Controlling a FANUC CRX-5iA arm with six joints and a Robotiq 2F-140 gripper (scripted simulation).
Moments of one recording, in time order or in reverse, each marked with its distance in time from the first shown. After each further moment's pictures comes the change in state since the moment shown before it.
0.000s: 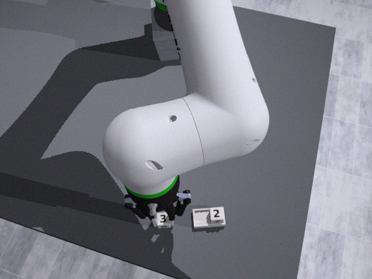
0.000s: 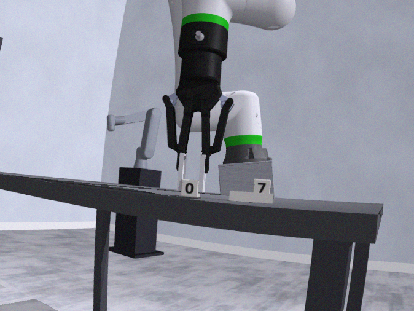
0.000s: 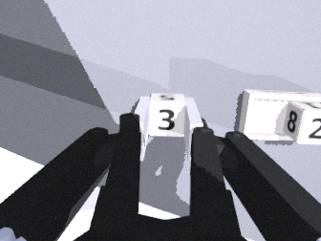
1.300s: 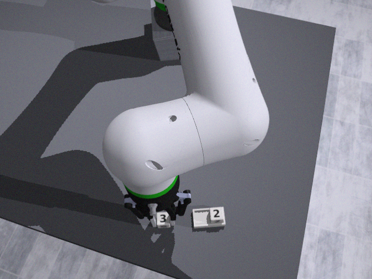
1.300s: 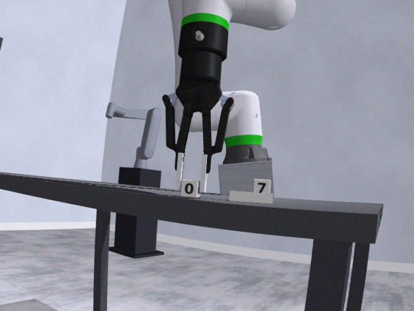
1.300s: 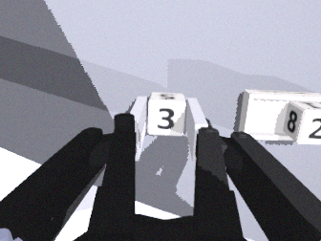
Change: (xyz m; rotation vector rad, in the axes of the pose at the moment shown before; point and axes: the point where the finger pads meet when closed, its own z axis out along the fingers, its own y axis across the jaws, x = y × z) arm 0.000 0.000 0.000 0.000 0.000 0.000
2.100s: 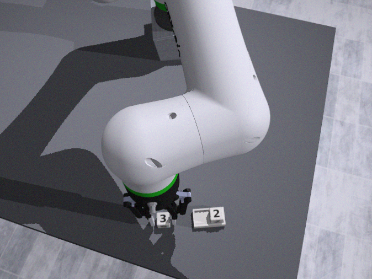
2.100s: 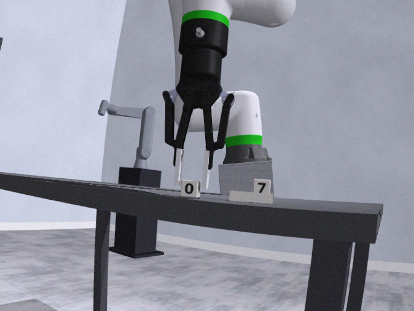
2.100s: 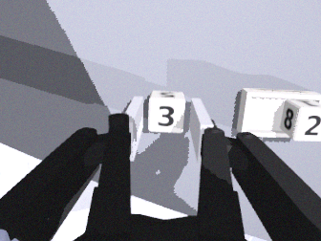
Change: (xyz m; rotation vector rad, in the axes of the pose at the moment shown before) arm 0.000 0.000 -0.007 0.000 0.000 0.000
